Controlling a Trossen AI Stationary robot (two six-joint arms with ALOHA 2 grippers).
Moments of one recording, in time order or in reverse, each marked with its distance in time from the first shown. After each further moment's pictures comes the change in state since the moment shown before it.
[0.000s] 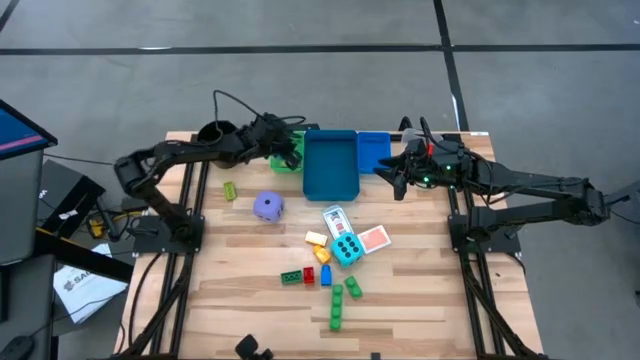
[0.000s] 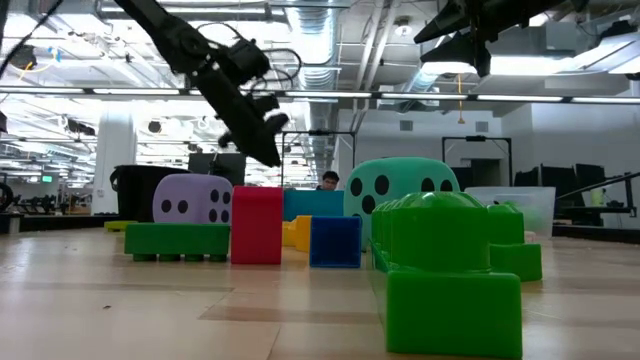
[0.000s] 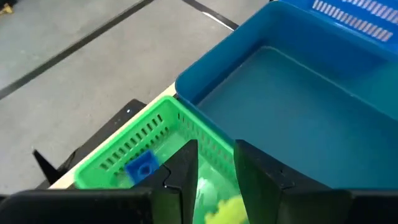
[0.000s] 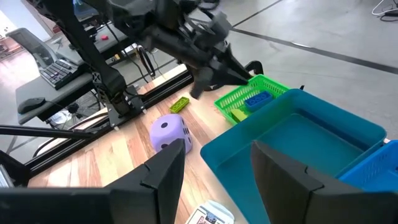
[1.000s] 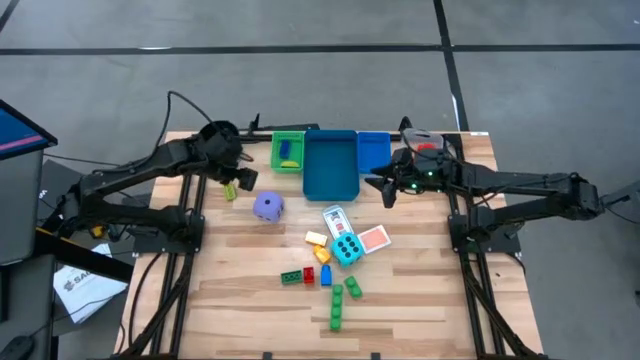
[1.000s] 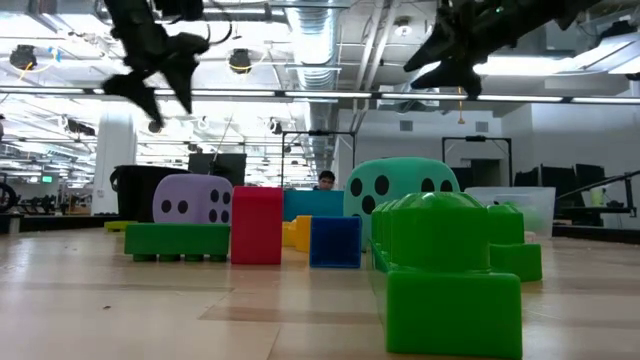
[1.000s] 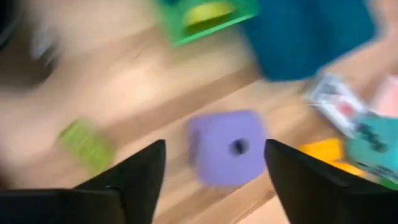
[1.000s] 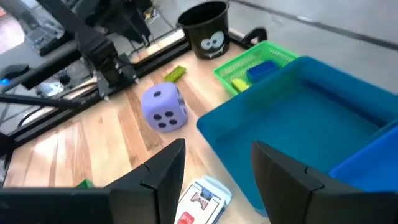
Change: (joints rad) left arm -0.117 -0.540 0.000 -0.920 0.099 -0.632; right arm 0.020 0.108 -0.042 0.041 -0.020 -0.010
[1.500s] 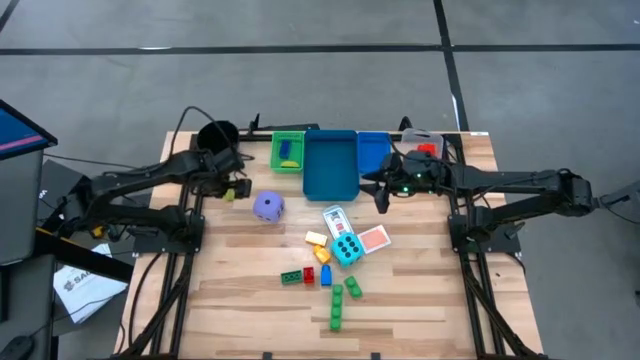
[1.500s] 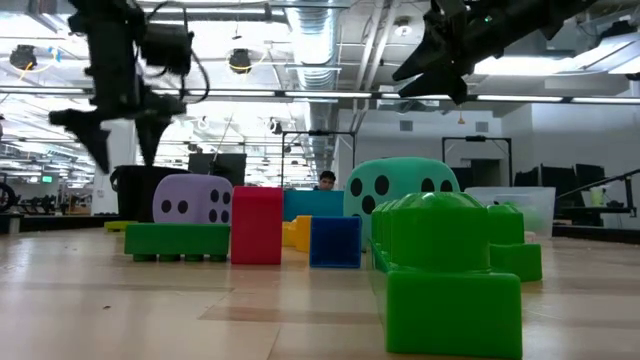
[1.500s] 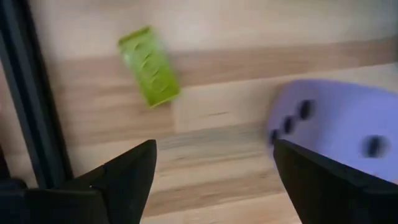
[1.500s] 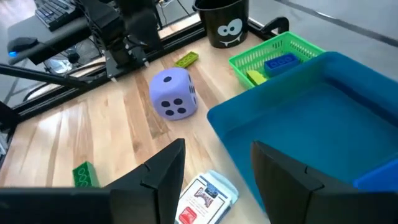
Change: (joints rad) left arm 0.040 0.011 -0.238 -0.018 -0.021 -0.254; right arm 0.008 0.087 0.000 0.064 -0.064 -0.071
